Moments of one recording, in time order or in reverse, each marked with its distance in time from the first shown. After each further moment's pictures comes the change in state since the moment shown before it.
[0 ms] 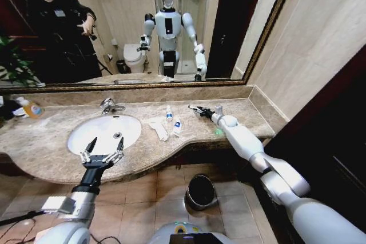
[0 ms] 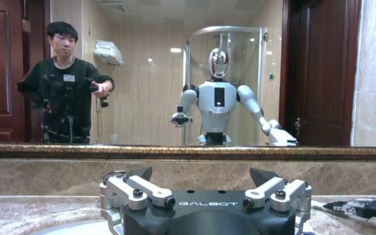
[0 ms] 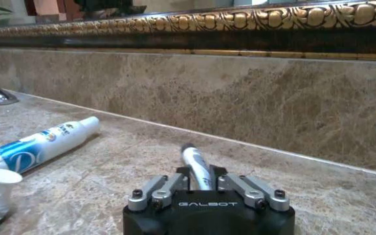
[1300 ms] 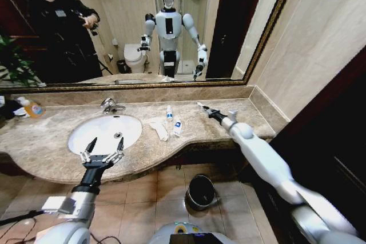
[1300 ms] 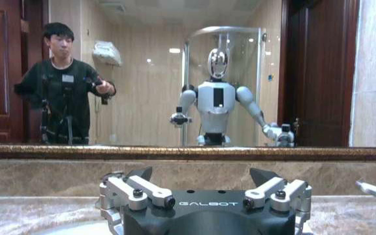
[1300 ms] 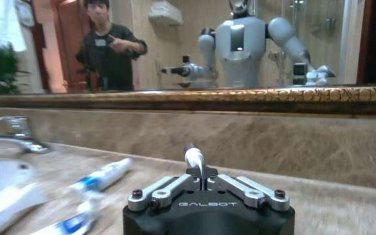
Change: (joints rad) left arm 0.000 0.000 0.000 0.000 0.000 0.000 0.000; right arm -0.492 -0.276 0.262 0.723 0.157 -0.052 0.146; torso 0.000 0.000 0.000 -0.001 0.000
